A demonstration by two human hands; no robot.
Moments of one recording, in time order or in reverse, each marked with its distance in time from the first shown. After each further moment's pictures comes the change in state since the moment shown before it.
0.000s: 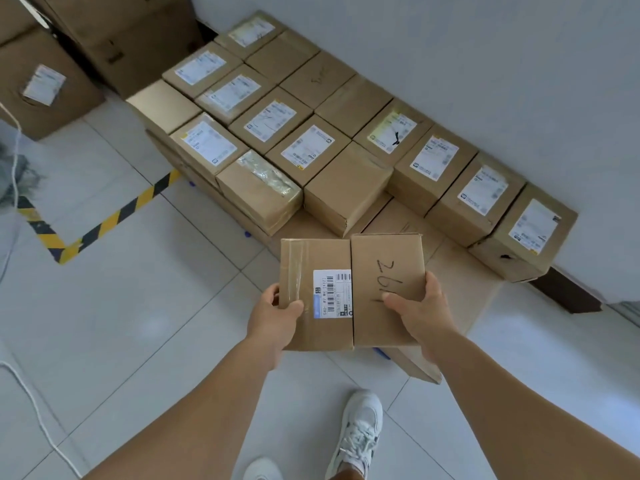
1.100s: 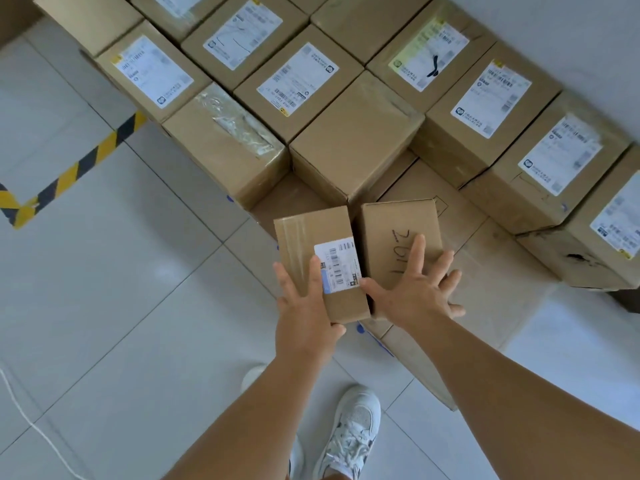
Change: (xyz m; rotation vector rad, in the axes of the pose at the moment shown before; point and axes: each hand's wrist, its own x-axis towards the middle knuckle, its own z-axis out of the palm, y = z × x) left_hand 0.086 -0.013 0.107 0.948 0.028 0.283; right_hand 0.133 0.009 0.051 -0.878 -0.115 0.095
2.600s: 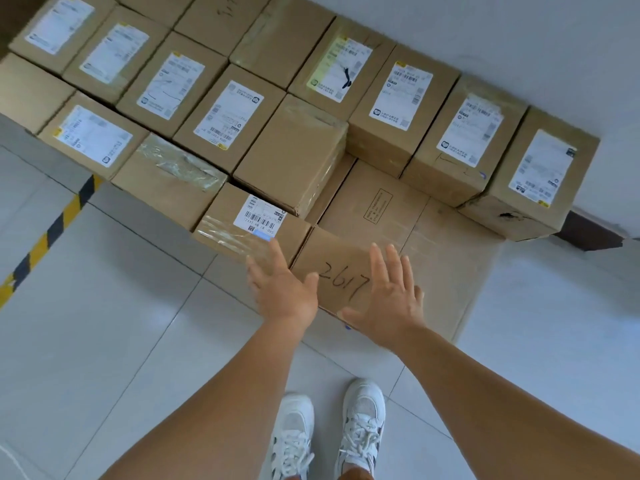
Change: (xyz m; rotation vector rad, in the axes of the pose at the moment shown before) left_hand 0.014 0.049 -0.029 -0.242 0.113 -0.095; right_hand -0.039 0.042 -0.004 0.126 0.058 -0.246
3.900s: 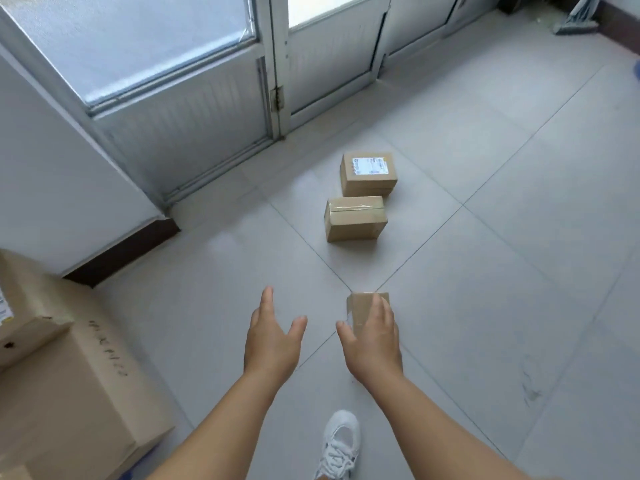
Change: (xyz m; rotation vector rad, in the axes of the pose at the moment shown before) left_hand -0.501 0.097 0.307 0.531 -0.782 0.921; right_hand -0.434 0.422 0.041 1.101 0.728 1.109
